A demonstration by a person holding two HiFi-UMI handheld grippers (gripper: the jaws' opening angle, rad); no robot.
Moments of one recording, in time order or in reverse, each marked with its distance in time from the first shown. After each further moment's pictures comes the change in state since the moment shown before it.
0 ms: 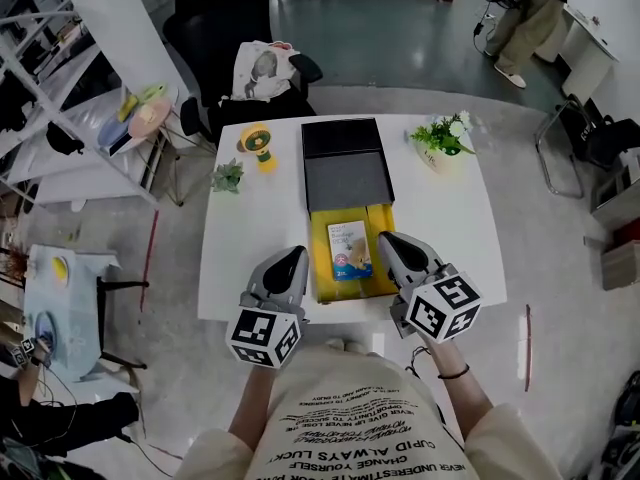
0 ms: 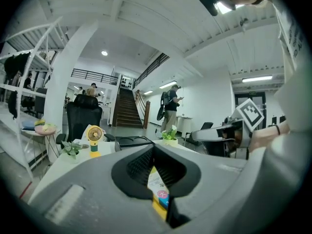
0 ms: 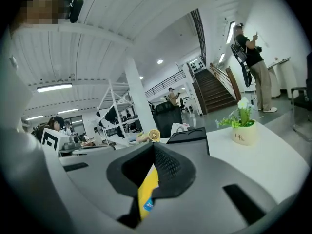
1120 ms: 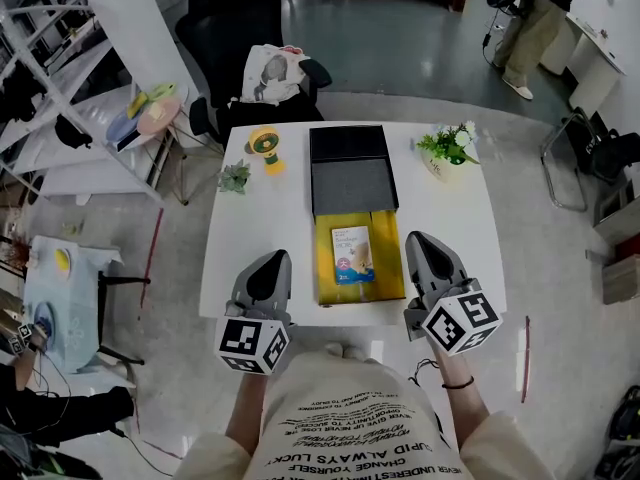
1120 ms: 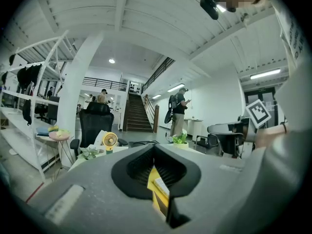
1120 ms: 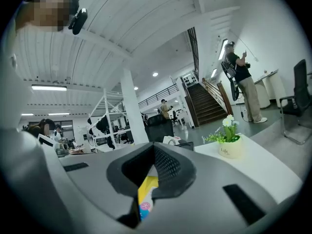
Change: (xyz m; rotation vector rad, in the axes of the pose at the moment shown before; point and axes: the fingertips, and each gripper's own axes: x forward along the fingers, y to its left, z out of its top) left arm -0.031 0.024 0.013 0.009 -0.047 0.127; right arm -0.036 -0.020 0.034 -0.014 -0.152 -0.104
